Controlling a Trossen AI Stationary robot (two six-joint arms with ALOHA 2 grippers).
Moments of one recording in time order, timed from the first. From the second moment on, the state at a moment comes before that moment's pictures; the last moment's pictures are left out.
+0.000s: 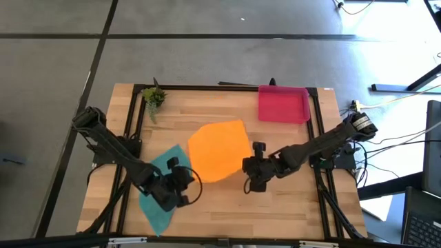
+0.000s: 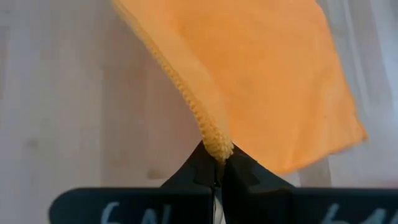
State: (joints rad) left arm -0.69 1.51 1.04 -0.61 -0.69 -0.89; right arm 0.39 1.59 1.19 -0.71 0.40 0.34
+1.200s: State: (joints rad) left arm -0.24 1.62 1.04 -0.91 -0.73 -1.07; right arm -0.13 1.59 0.97 -0.32 0.12 -0.20
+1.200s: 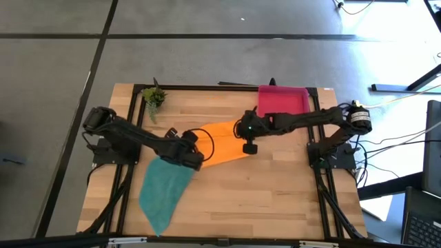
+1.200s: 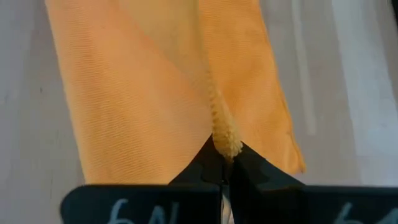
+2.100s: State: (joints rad) left arm -0.16 1.75 1.04 -0.90 -0.71 -1.06; right arm -0.21 1.66 0.97 -0.20 0.12 -0.22
